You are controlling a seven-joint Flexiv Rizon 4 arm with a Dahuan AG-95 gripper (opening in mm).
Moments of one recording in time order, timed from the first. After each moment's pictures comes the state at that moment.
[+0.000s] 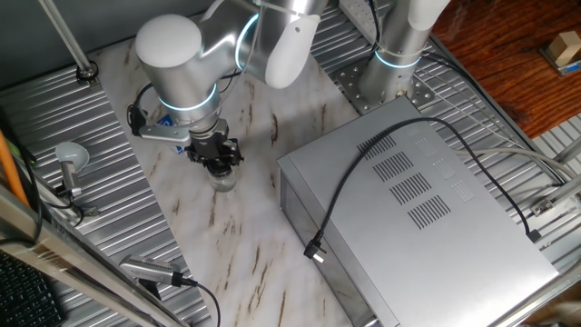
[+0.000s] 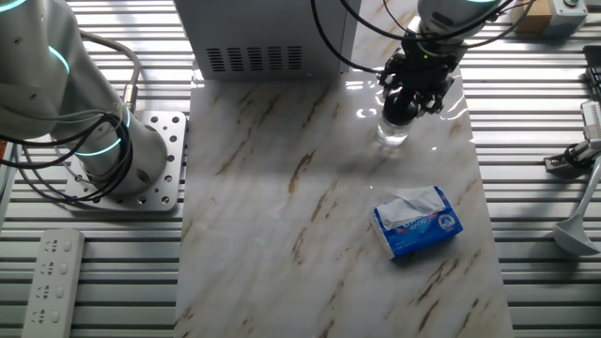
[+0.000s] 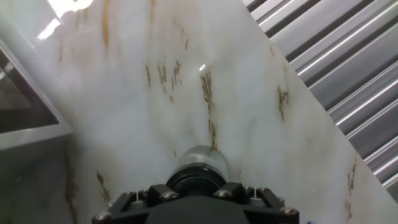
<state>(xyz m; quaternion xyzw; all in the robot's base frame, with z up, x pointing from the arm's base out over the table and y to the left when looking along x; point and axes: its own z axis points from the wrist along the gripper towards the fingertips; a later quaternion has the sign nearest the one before) 0.554 0.071 0.104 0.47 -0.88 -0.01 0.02</state>
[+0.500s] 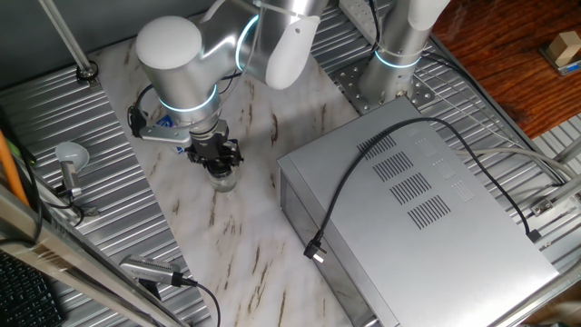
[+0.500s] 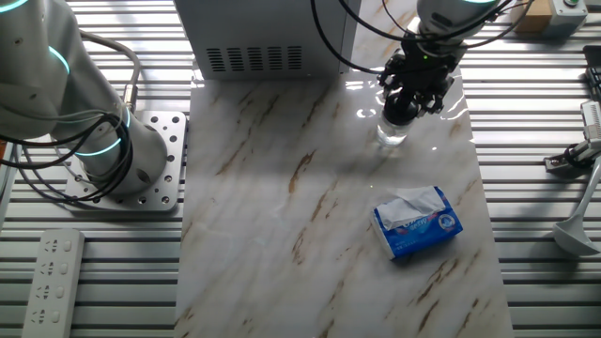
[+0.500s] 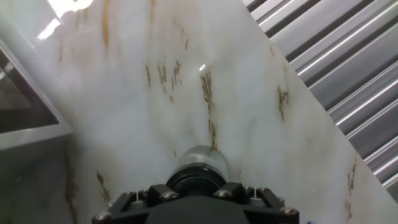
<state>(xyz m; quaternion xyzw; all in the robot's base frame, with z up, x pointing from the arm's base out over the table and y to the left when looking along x) 0.555 0.072 0.102 0.47 -0.88 0.00 0.02</state>
